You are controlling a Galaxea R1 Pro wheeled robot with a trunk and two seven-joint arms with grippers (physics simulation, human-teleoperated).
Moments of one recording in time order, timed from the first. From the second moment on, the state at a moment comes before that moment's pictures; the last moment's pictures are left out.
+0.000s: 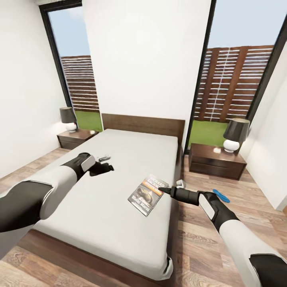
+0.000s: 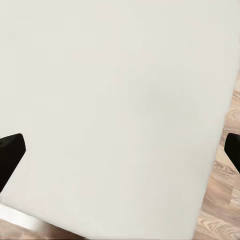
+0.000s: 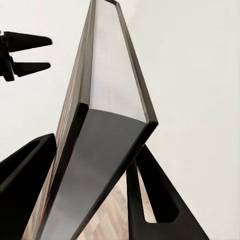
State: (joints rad) left arm -1.39 0.03 -0.24 -0.03 0.54 0.63 0.05; right arm -0.85 -0.08 0.05 -0.53 -0.41 0.58 0.87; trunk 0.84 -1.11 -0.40
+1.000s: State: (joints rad) left arm -1.26 0.10 -0.24 0.05 0.54 0.54 0.05; right arm -0.85 -0.08 0.05 -0.53 -0.40 0.58 0.87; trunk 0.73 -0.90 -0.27
